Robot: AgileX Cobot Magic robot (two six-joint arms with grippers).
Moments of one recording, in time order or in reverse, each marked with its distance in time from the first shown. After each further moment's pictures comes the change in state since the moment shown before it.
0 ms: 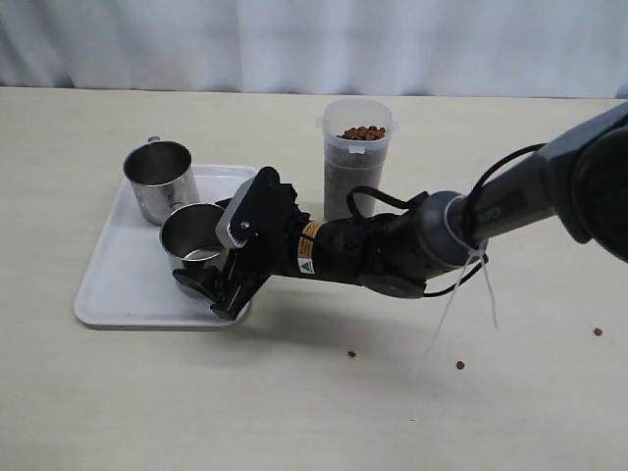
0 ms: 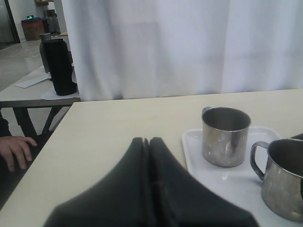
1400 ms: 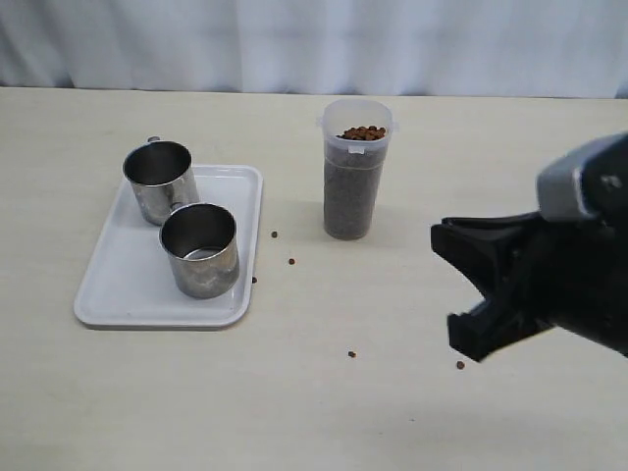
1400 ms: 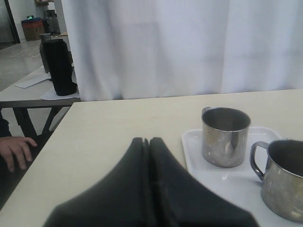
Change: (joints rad) left arm 0.000 0.000 0.000 0.000 0.000 0.000; right arm 0.000 -1.317 0.699 0.158 0.747 0.414
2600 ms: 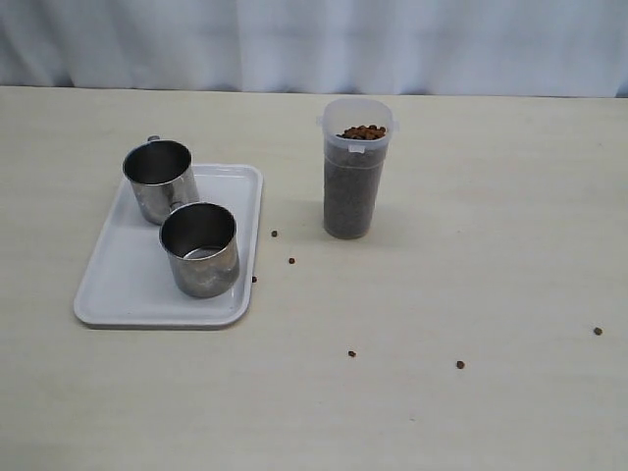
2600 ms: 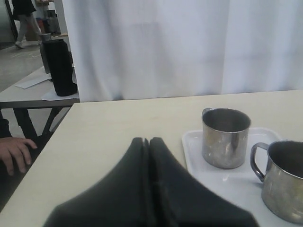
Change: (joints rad) left arm 0.000 0.000 0.000 0.000 -0.003 0.000; right arm -0.661 -0.909 0.210 0.051 0.141 0.171
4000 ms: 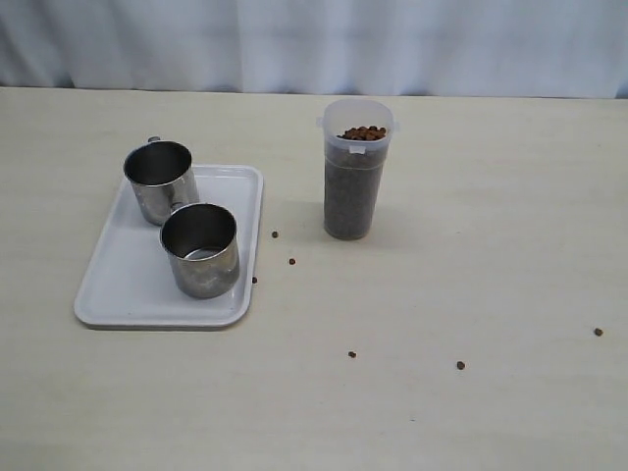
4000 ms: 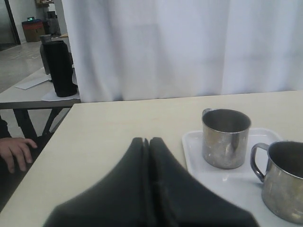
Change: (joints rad) left arm 0.000 0.000 0.000 0.000 -0.002 0.000; right arm -0.030 -0.004 0.164 0.461 0.109 -0.738
